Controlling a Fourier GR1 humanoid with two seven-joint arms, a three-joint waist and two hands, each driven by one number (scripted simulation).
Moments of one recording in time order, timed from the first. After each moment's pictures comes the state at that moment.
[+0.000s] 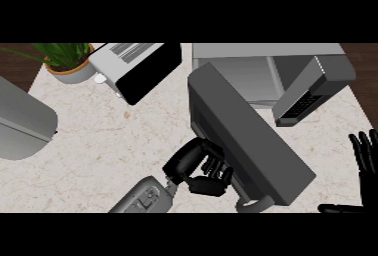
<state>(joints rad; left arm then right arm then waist) -0.41 0.01 -0.65 -1.18 -0.10 0.06 -0.21 0.15 -0.27 -0.21 -1.44 -0.28 0.30 -0.68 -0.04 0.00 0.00</state>
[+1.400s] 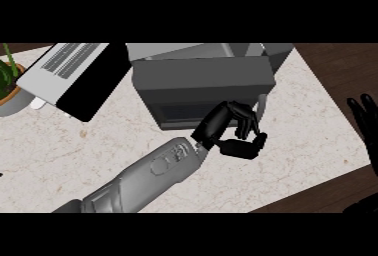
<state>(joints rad) -0.88 0.00 -0.85 -0.90 0.51 0.36 -0.29 -0.02 -0.40 -0.14 -1.69 -0.47 0.50 -0.46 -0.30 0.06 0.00</state>
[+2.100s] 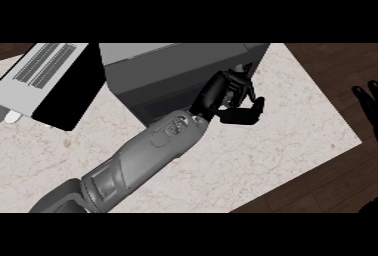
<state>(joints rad) -1.06 0.02 -0.80 -0.77 0.63 0.41 -0.31 -0.09 -0.46 -0.14 -1.72 -0.55 0.54 -0.37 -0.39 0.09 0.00</state>
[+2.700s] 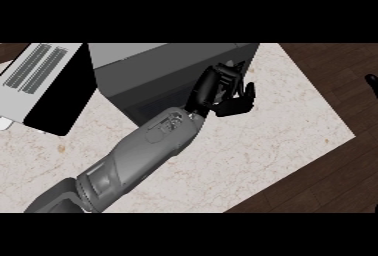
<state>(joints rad) -1.05 0.04 -0.79 -0.77 0.71 0.48 -0.35 -0.15 -0.53 -0.16 -1.72 -0.61 0.55 -0.32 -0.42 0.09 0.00</state>
